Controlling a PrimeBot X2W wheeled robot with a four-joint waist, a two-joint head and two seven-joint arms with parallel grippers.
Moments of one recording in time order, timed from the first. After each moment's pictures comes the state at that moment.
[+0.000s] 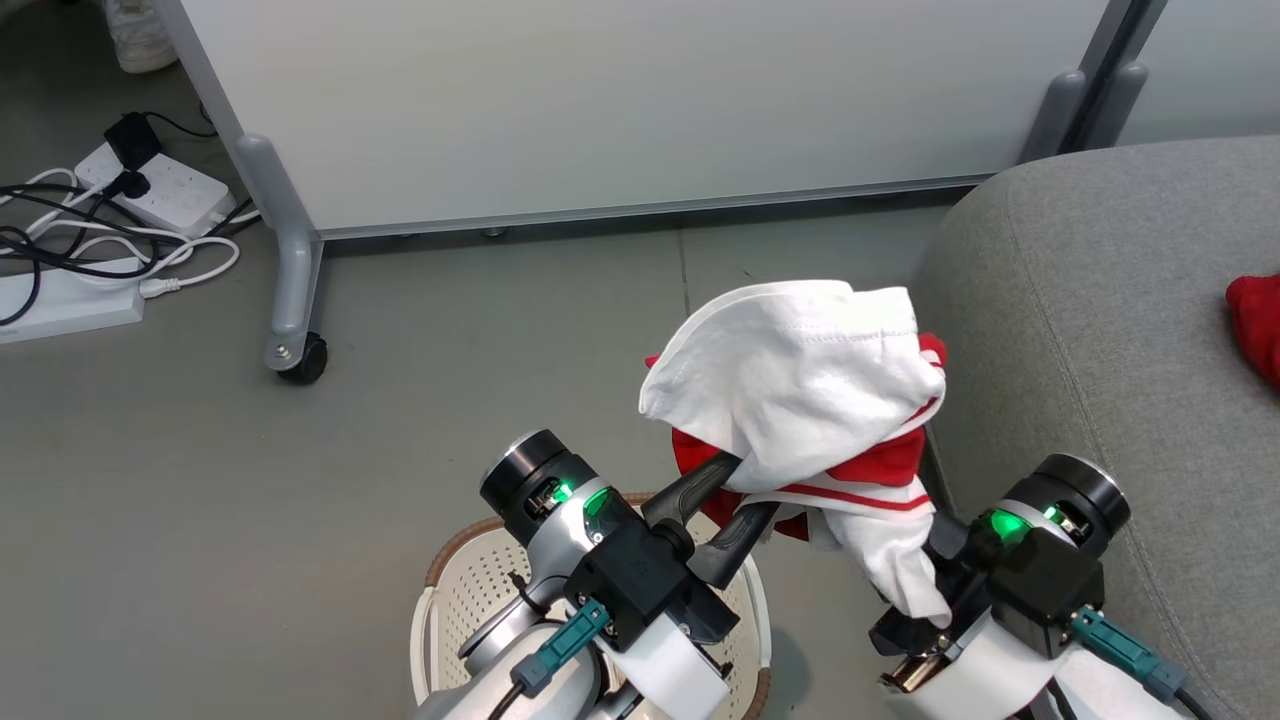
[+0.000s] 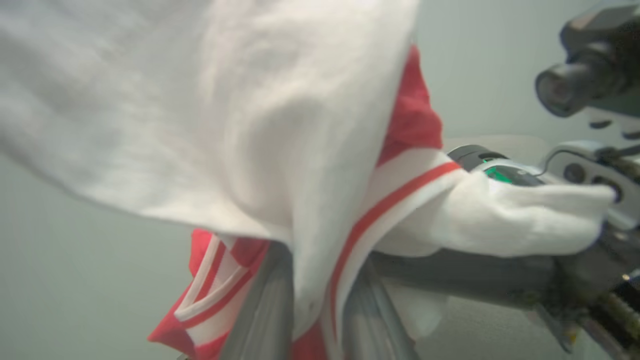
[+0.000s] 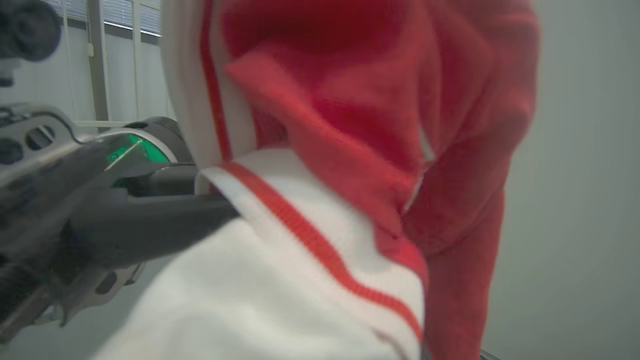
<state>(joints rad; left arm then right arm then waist) -0.35 0.05 -0.70 0.13 -0.13 -0.11 -0.27 -0.23 -0.30 0.55 -0.05 0.20 0.13 -0.26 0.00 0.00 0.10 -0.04</state>
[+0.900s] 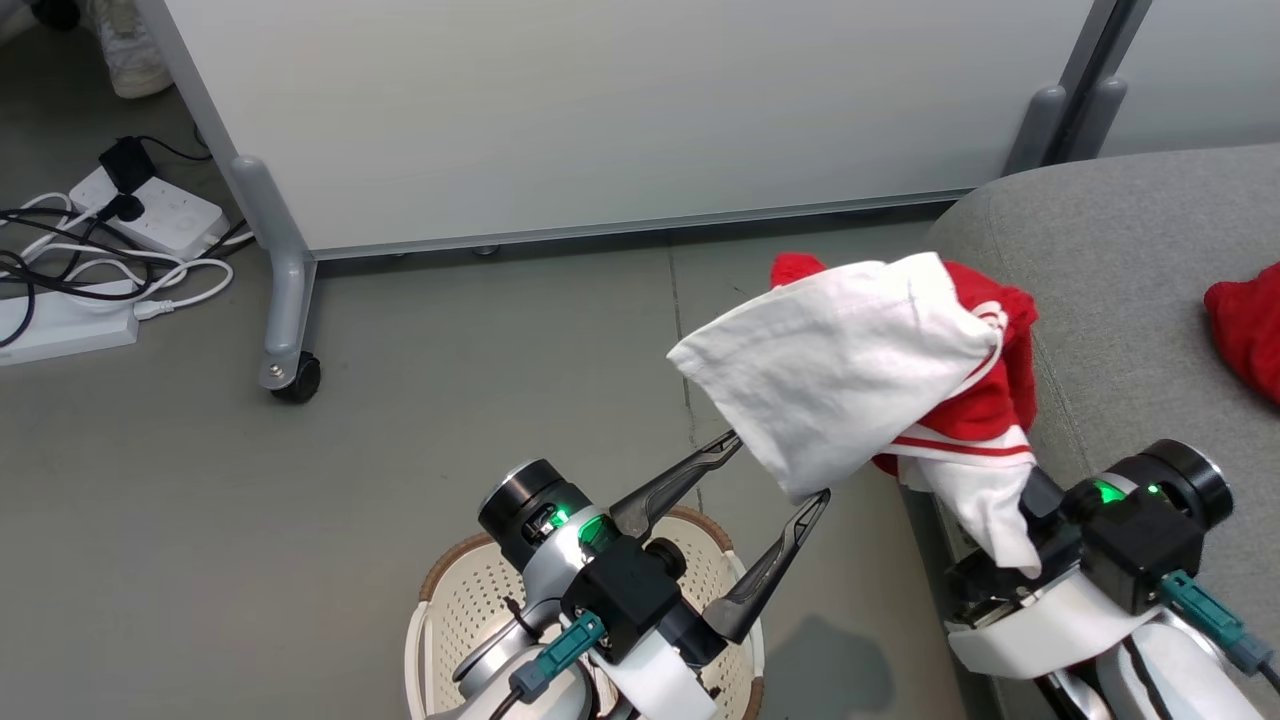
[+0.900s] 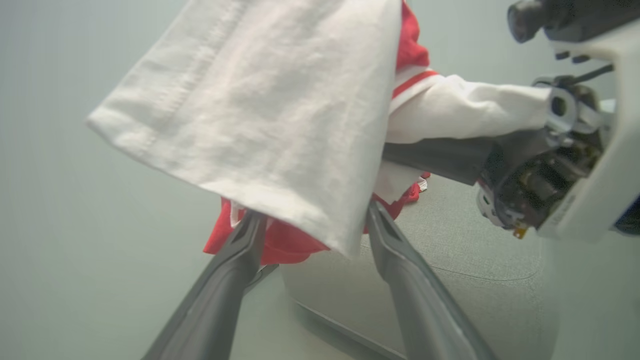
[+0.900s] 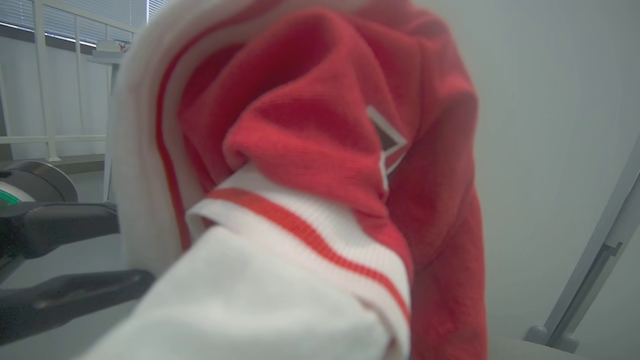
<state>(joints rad) -0.31 0.05 -0.68 0.16 -0.12 -0.12 -0.26 -0.20 -0.26 0.37 -0.03 0.17 0.13 -0.26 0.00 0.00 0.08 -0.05</state>
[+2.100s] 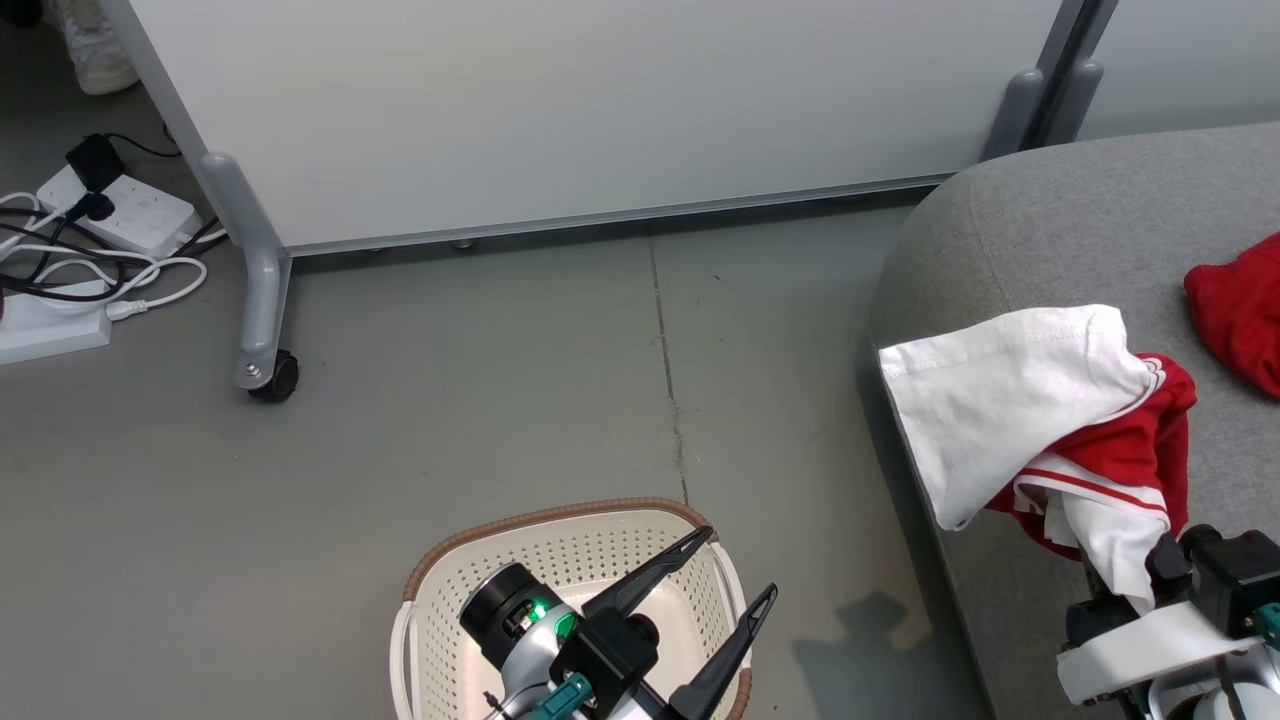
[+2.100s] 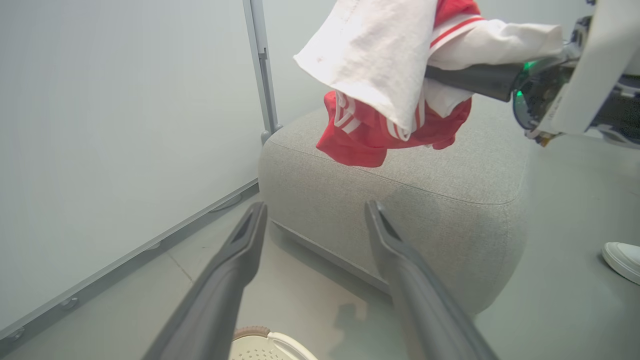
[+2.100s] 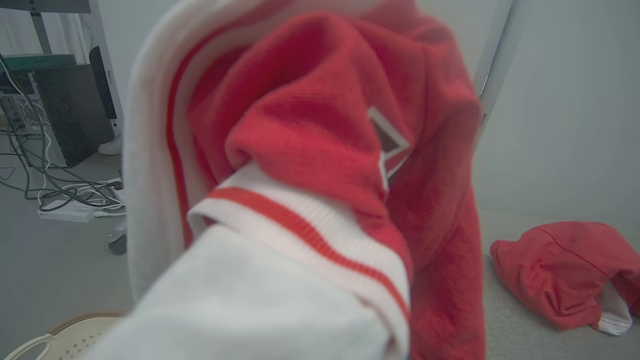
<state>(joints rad) -0.19 0.05 -0.66 0.30 -0.11 -0.13 -0.26 -0.06 -0.21 0.07 0.16 0.14 0.13 -0.26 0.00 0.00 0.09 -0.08</state>
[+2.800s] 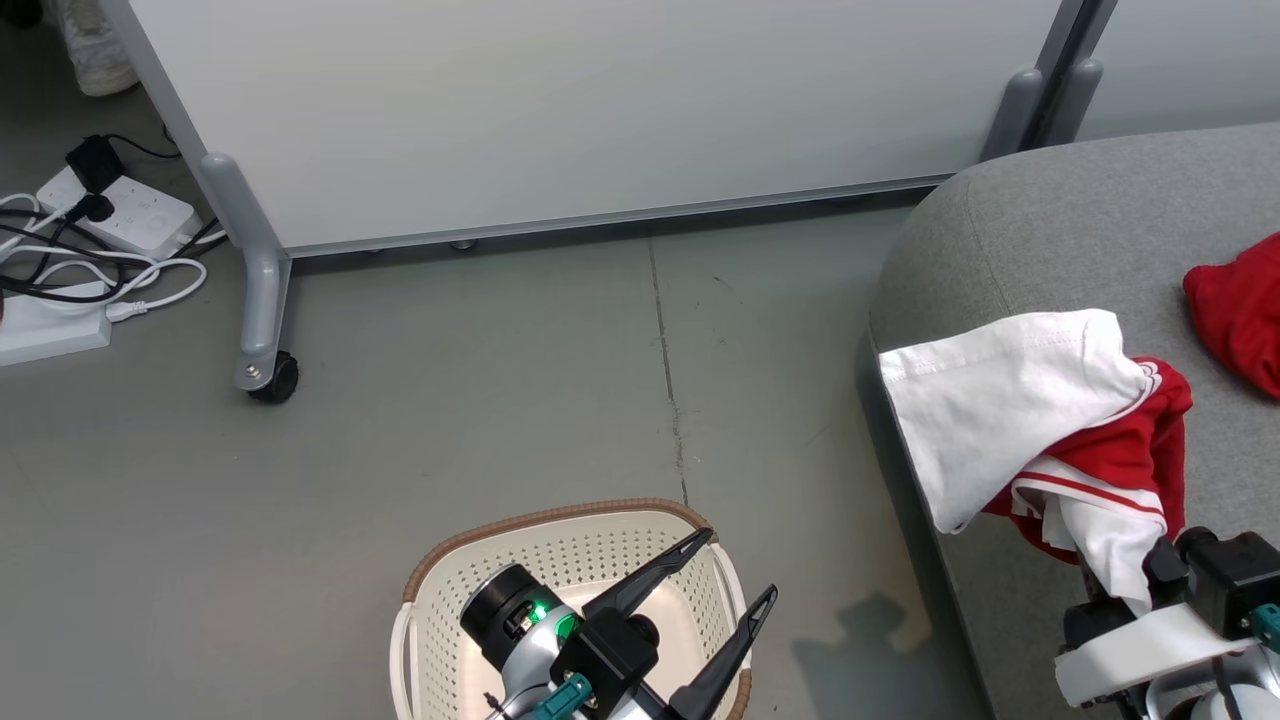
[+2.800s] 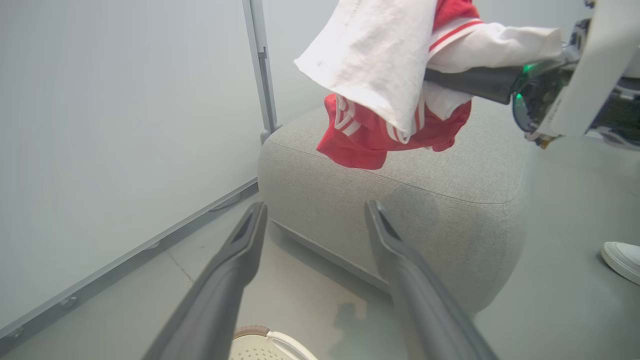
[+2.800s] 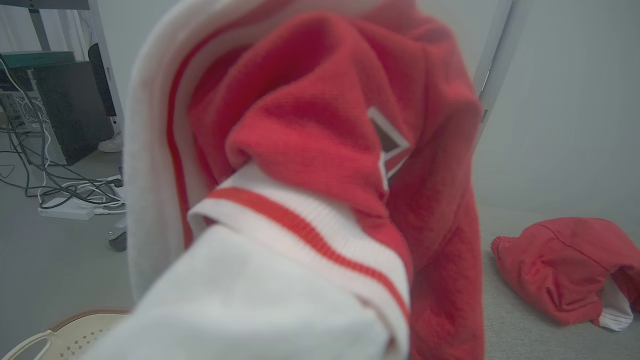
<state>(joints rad) -0.19 0.05 -0.66 0.30 -0.12 -0.13 -0.26 -0.06 -0.21 0.08 0.17 0.14 0.13 -0.26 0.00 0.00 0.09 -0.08</state>
